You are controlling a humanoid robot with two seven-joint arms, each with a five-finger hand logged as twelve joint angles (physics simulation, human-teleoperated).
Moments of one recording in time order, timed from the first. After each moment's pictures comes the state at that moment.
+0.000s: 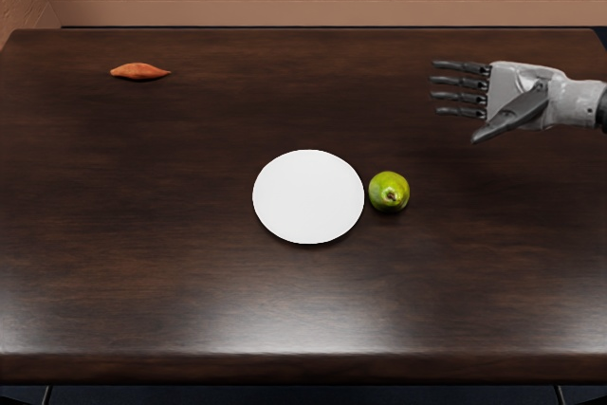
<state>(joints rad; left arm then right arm) -0.02 0.00 0.32 -0.15 0.10 0.14 0.18 0.98 -0.83 0.38 1.07 0.15 0.61 -0.30</state>
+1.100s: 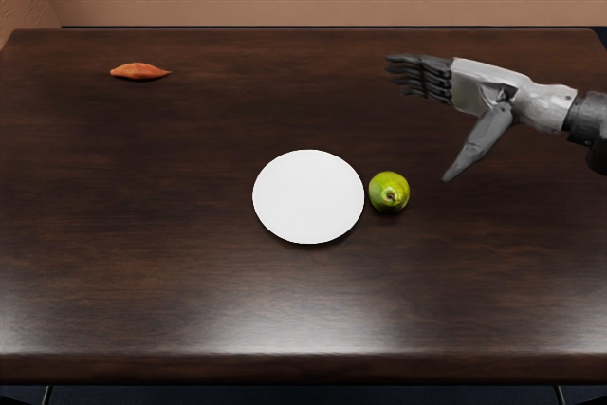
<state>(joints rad) -0.03 0.00 0.32 -0.15 0.10 0.14 0.18 0.89 -0.78 0.46 1.18 -0.73 0.57 0.39</state>
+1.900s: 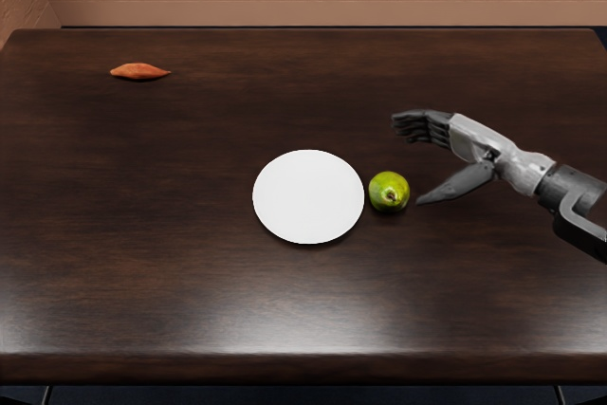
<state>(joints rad) -0.02 0.00 0.32 -0.15 0.10 0.14 0.18 0.71 -0.71 0.35 1.15 -0.78 0.20 0.56</state>
